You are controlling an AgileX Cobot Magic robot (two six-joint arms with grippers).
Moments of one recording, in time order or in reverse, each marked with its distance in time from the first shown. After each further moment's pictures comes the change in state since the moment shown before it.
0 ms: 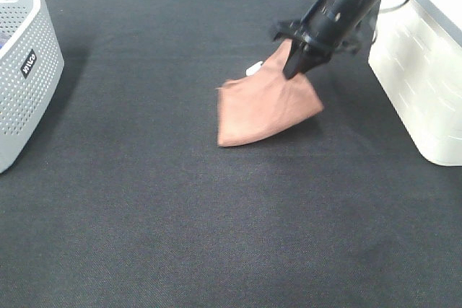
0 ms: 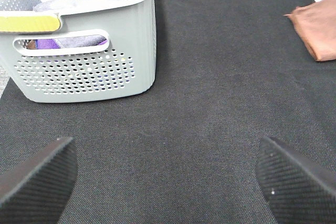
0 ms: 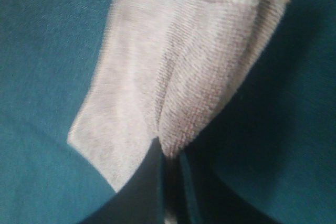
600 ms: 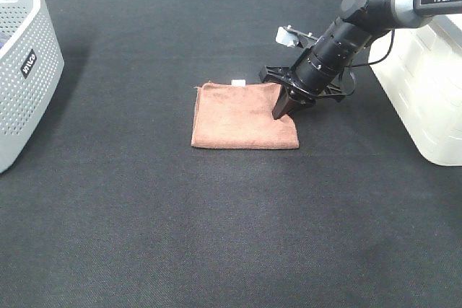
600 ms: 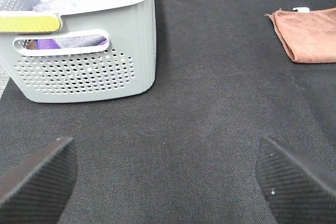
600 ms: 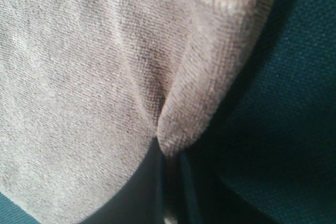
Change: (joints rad) left arm 0.000 0.000 0.000 0.000 0.000 0.000; right arm -0.002 0.184 0.036 0.103 -0.117 0.000
